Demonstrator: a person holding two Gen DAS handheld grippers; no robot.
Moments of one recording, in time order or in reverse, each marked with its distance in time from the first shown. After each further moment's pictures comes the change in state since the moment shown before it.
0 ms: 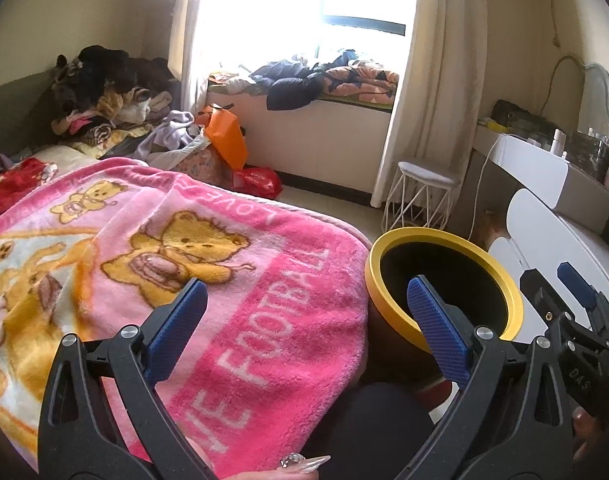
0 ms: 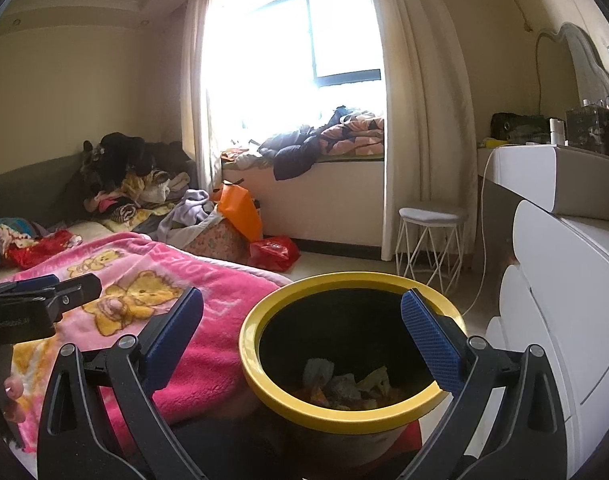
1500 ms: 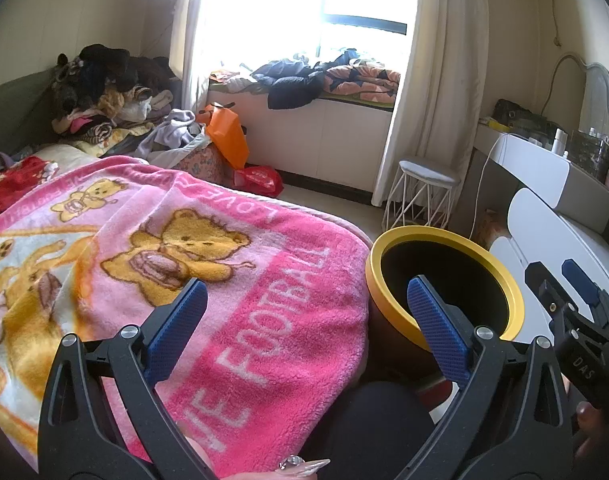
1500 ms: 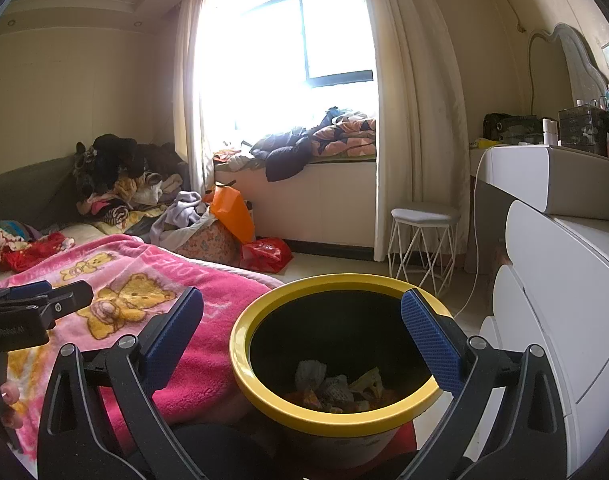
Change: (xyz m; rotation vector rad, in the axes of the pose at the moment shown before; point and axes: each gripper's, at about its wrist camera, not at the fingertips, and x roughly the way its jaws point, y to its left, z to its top) left arm 0.001 0.000 -0.002 -0.007 0.004 0.002; right arm 0.001 -0.006 -0.002 0.003 -0.004 -0.015
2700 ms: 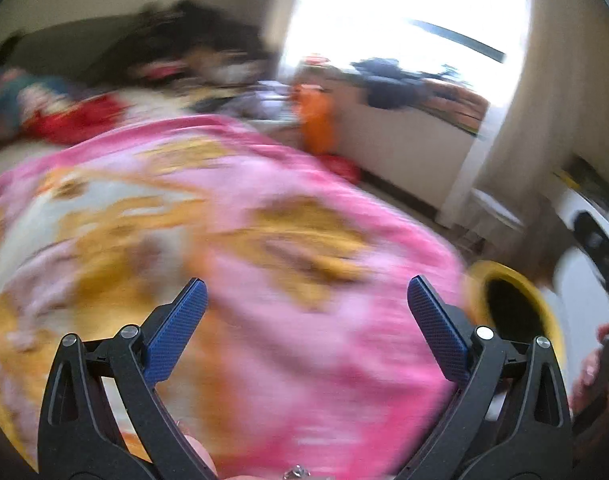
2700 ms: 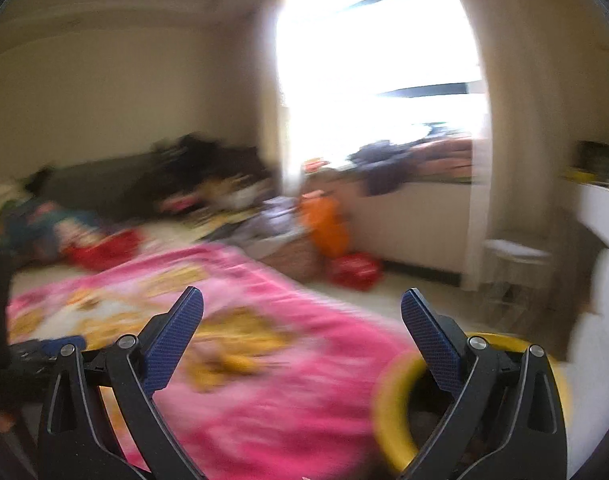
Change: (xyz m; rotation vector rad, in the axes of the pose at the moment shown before) left arm -0.039 0.173 0.005 -0.289 0.048 0.293; right arm 0.044 0.138 0.066 -0.123 0.036 0.408
